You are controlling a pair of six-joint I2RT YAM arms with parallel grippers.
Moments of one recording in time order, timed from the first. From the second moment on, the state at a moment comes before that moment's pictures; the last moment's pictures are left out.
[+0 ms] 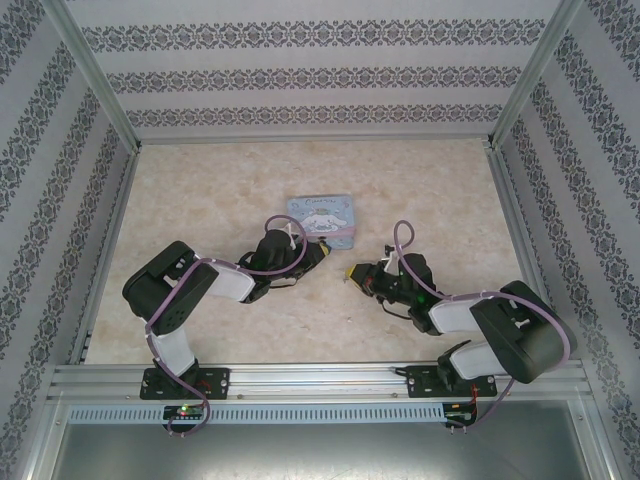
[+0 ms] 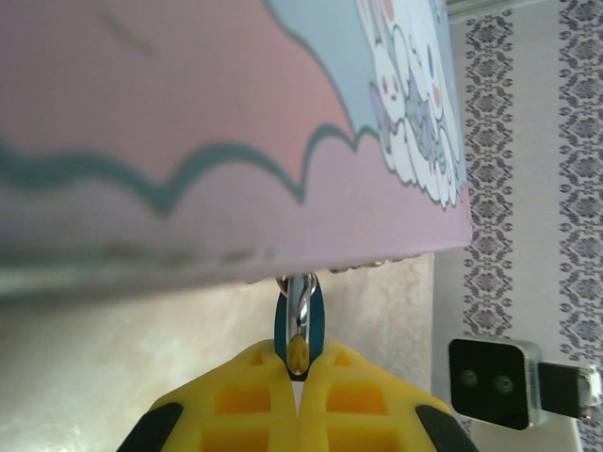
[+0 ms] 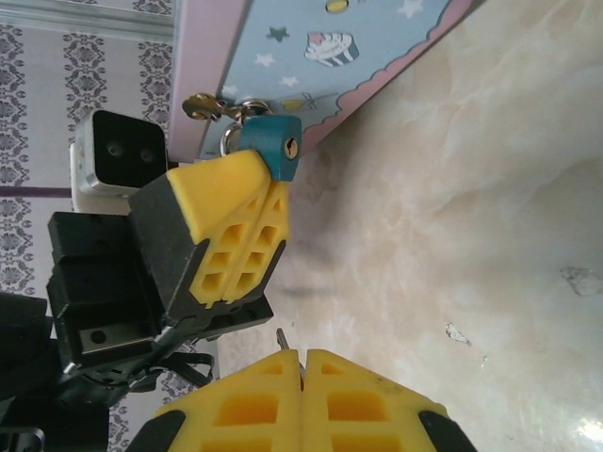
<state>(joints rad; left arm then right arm) -0.64 1.78 0.65 0.71 0.26 -1.21 0.50 1.40 0.19 0.81 -0.48 1.28</state>
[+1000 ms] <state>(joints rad) -0.63 1.78 0.60 0.84 0.32 -1.32 0.52 1.60 0.28 0.92 -0.38 1.36</state>
